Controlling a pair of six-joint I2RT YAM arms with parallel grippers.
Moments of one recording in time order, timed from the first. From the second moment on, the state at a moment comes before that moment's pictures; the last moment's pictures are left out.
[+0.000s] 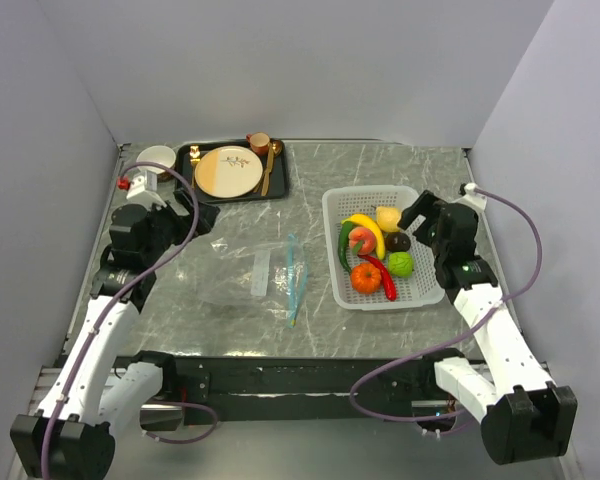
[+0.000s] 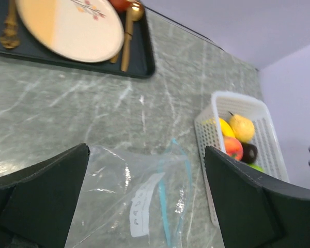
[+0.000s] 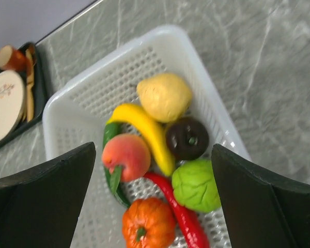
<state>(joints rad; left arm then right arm) -0.13 0.85 0.79 -0.19 0.17 -0.59 0.10 0.93 0.74 -0.22 0.21 0.53</state>
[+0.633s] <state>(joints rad) -0.18 0.93 0.77 -0.29 0.27 -0.66 0.10 0.88 0.72 -0.30 -0.26 0.66</state>
